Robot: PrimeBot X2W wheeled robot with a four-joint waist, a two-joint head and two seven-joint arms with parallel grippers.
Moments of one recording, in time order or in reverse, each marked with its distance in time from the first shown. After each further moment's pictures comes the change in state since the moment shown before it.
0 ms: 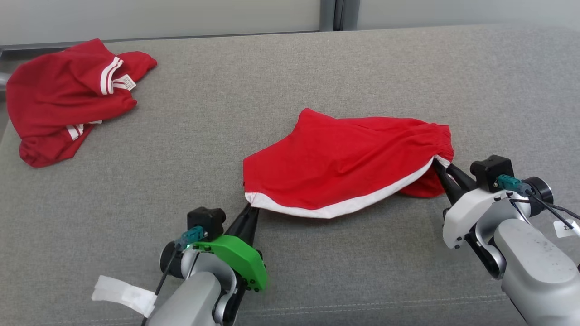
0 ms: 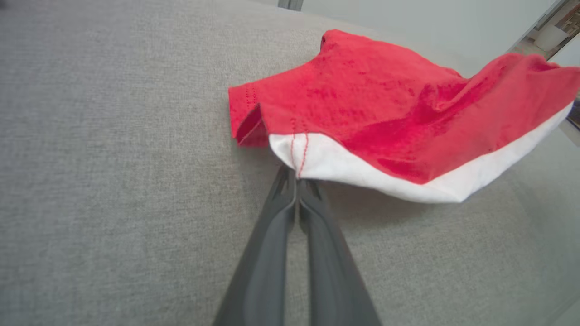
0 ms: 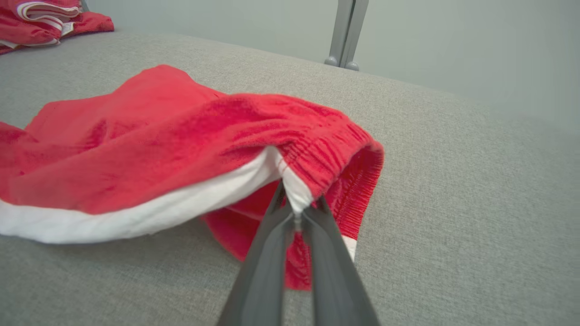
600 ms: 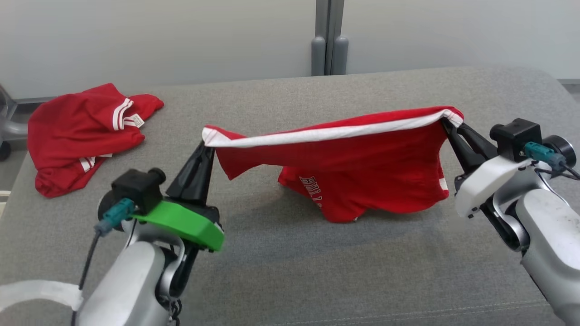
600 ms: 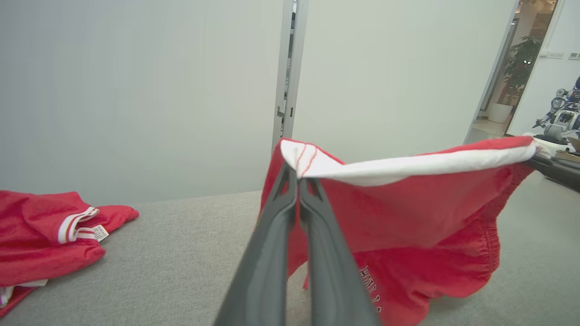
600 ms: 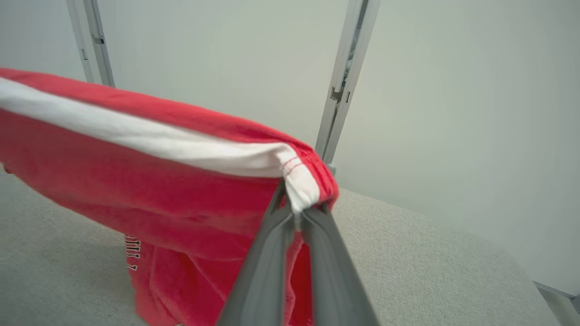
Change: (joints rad) left arm 0.084 0.175 0.226 -0.526 0.163 -0.012 0.061; right arm 0.011 -0.094 -0.065 -0.296 0.008 0.000 0.091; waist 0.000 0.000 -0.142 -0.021
